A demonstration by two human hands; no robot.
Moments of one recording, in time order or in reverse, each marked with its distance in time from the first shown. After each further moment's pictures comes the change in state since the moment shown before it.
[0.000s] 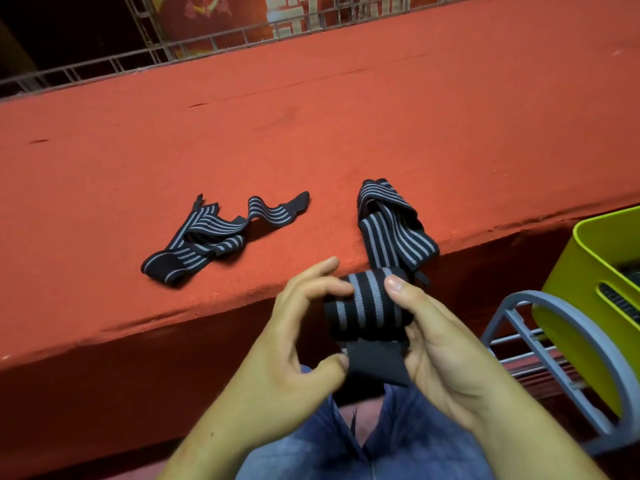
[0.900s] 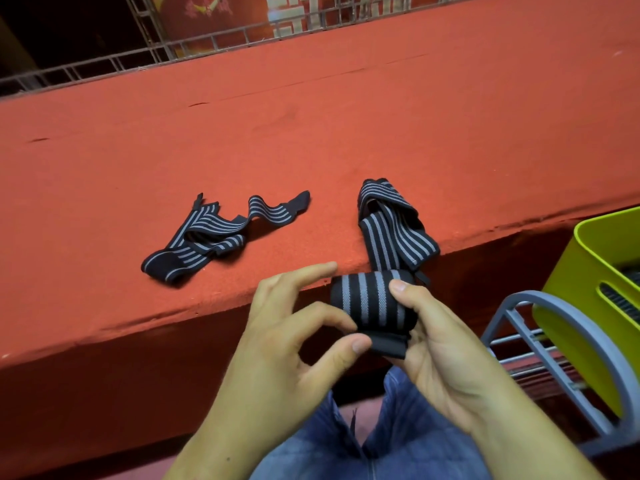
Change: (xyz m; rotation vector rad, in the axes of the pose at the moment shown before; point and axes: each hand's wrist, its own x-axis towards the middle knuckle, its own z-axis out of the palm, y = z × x) left_hand -0.001 0.001 -0.002 0.442 0.177 0.167; right_hand 0.005 0.006 -0.005 0.095 0.023 0.011
